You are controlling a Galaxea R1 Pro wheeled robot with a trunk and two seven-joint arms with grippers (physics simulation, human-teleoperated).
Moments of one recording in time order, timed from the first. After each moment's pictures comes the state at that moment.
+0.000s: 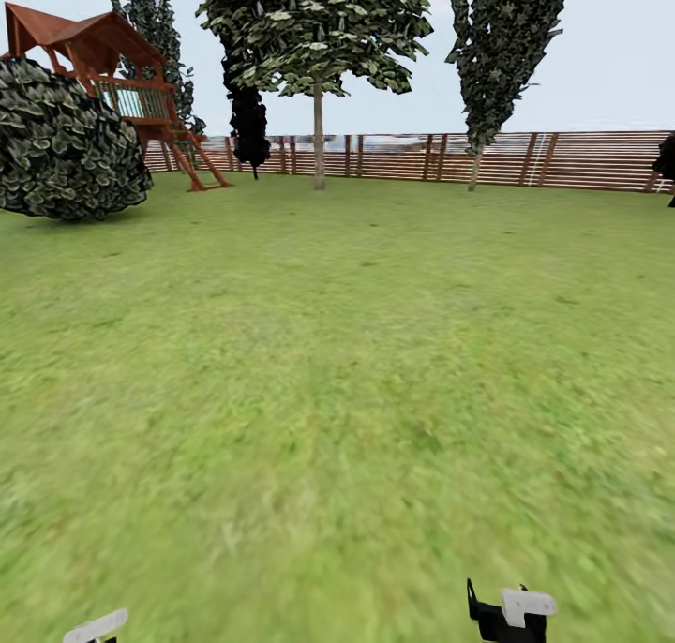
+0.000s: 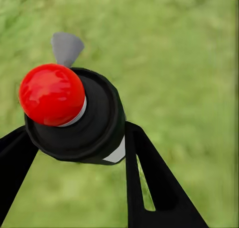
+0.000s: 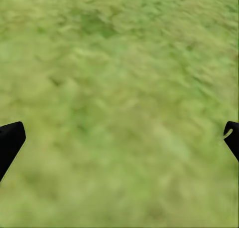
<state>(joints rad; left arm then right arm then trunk) -0.39 0.23 0.05 -0.03 0.28 -0.46 0.10 -0.36 -0.01 -0.76 -0.20 0.70 -0.67 -0.05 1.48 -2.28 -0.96</state>
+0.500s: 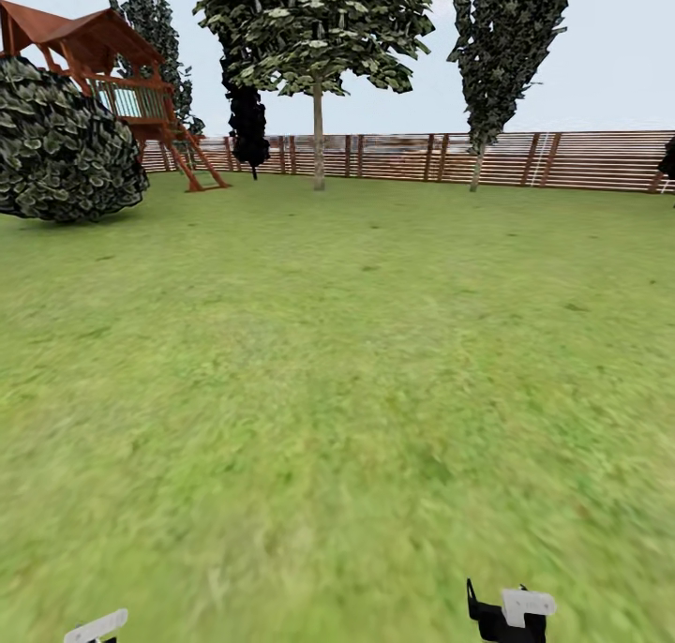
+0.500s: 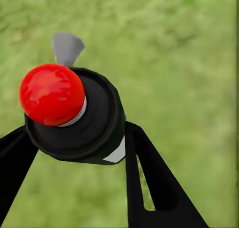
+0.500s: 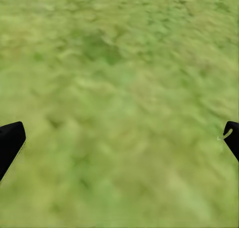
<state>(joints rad) -0.39 0.23 0.05 -0.03 0.28 -0.46 0.10 -0.36 -0.01 -0.76 -0.20 0.70 -0.67 -0.05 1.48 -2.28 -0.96</state>
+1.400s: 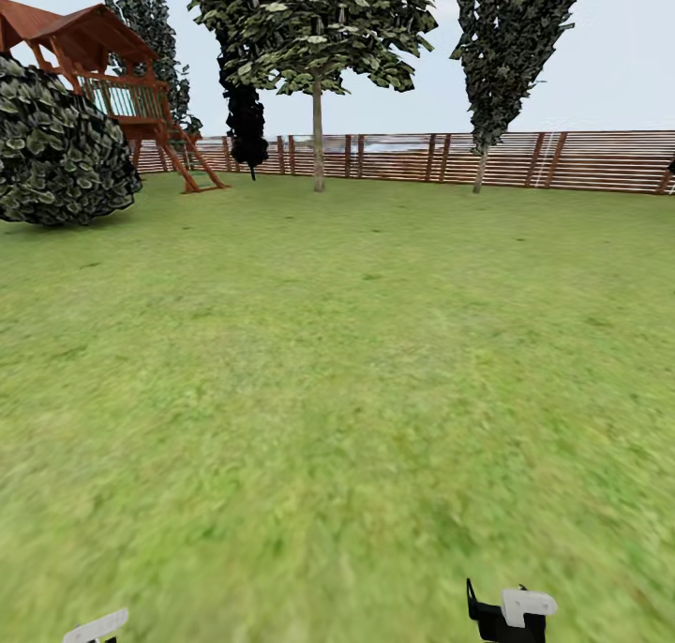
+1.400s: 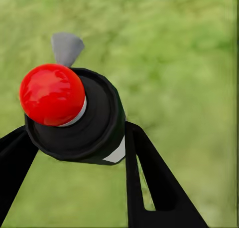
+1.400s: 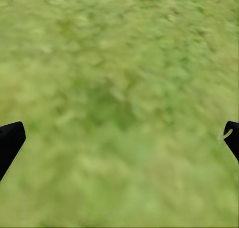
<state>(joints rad) -0.39 0.23 0.05 -0.03 0.28 -0.46 0.10 -0.36 0.00 -0.76 -0.20 0.70 -0.67 -0.05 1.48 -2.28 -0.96</state>
